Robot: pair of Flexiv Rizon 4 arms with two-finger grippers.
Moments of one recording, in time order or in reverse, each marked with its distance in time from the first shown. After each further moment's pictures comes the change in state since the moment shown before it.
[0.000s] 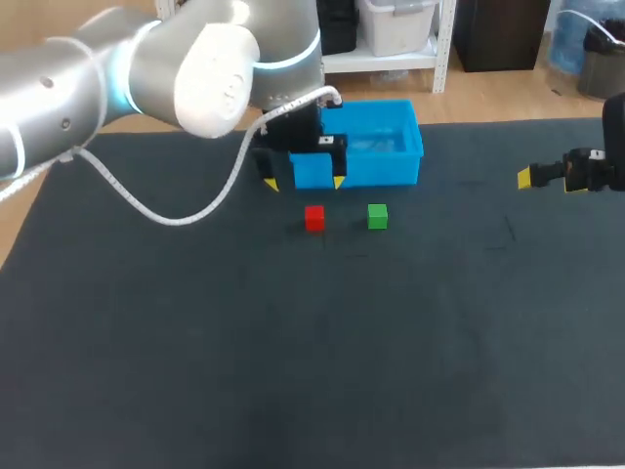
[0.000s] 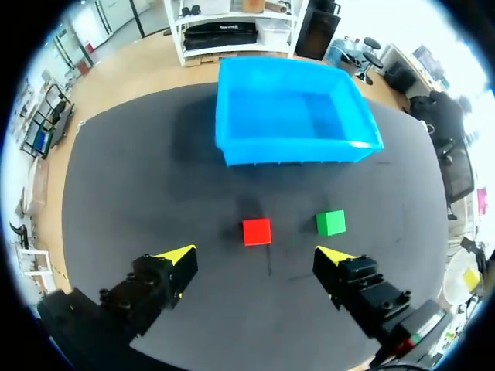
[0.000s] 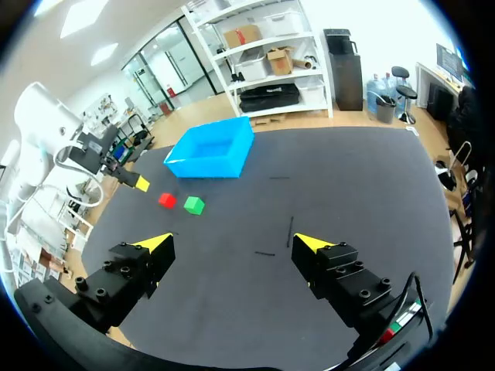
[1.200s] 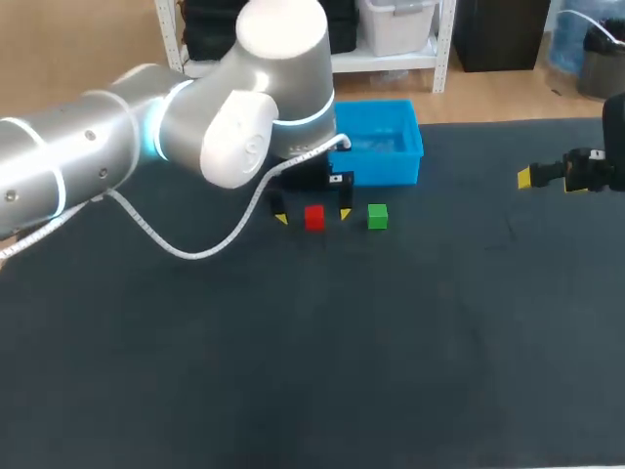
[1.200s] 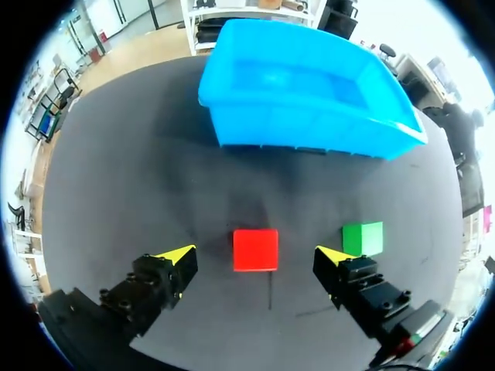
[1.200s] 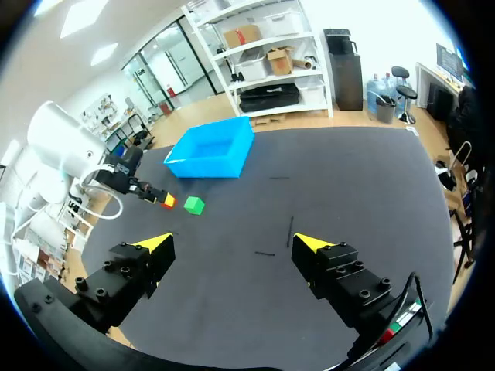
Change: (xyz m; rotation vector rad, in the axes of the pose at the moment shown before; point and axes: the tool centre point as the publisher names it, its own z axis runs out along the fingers) left arm 0.008 -0.002 0.077 -0.028 -0.006 -0.073; right arm 0.000 0.000 0.000 0.000 0.000 0.000
